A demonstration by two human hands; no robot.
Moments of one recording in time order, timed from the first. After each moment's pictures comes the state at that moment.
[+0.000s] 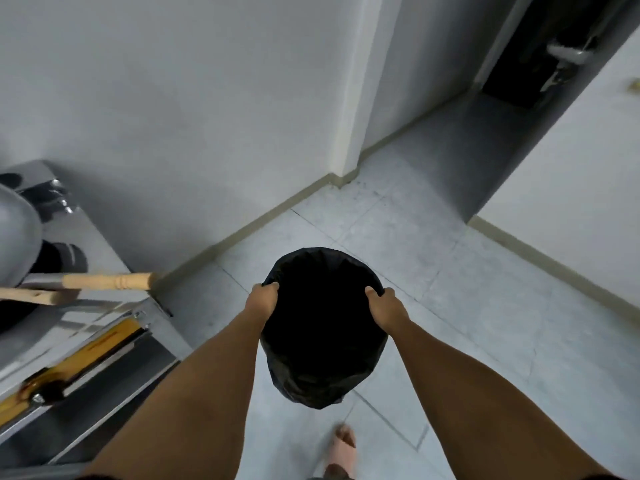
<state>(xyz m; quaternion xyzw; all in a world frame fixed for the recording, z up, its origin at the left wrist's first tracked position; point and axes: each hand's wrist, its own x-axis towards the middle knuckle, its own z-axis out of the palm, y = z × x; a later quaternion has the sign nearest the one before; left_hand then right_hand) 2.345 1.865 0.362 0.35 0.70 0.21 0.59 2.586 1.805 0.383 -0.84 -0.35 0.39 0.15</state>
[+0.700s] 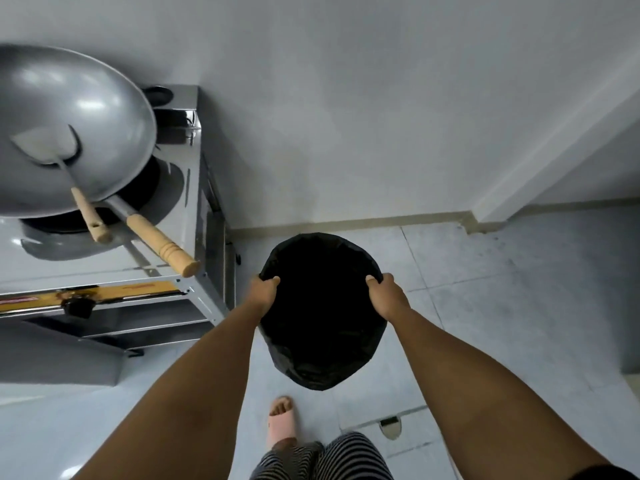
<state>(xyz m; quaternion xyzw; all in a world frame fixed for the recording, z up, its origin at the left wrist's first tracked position) 2.274 1.967 0.293 0.09 0.76 0.37 0.53 2.496 2.073 0.318 -0.69 -0.59 0.42 -0.01</state>
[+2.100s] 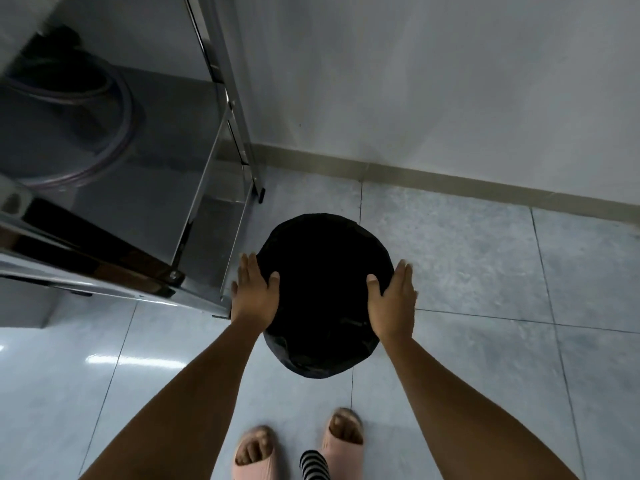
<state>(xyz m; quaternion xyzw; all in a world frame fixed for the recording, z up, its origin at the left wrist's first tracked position) 2.230 2.028 -0.149 0.14 0.90 0.25 0.34 2.403 2.173 -0.149 -0.59 -0.72 0.36 0.02</state>
